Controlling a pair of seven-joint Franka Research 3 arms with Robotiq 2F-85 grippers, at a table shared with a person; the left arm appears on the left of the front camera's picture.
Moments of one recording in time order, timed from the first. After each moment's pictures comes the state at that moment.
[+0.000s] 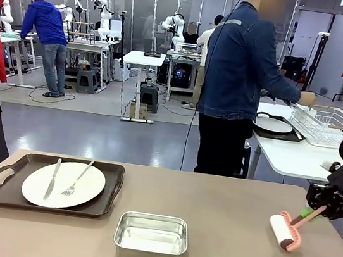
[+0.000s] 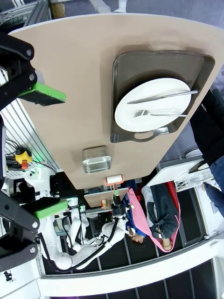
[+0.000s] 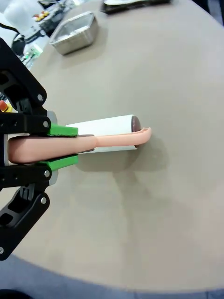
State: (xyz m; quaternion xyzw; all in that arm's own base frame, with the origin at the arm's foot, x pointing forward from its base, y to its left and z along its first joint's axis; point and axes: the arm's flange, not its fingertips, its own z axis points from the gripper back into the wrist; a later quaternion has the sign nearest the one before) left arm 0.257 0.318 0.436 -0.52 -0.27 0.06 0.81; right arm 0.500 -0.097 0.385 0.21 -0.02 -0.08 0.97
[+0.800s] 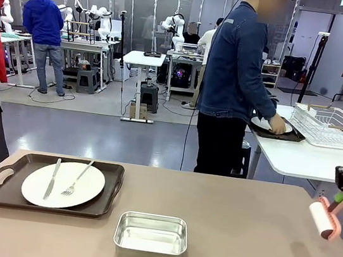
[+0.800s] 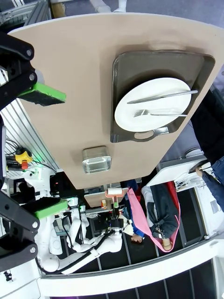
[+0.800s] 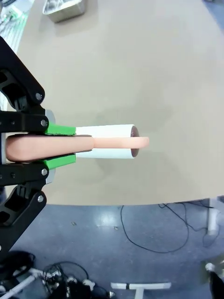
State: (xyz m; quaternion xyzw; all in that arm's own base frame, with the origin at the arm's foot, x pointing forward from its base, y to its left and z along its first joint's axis) left arm 0.257 0.318 0.436 -0.52 -0.27 0.06 0.81; right arm 0.457 -0.089 0.489 0.06 -0.11 -0.06 0.99
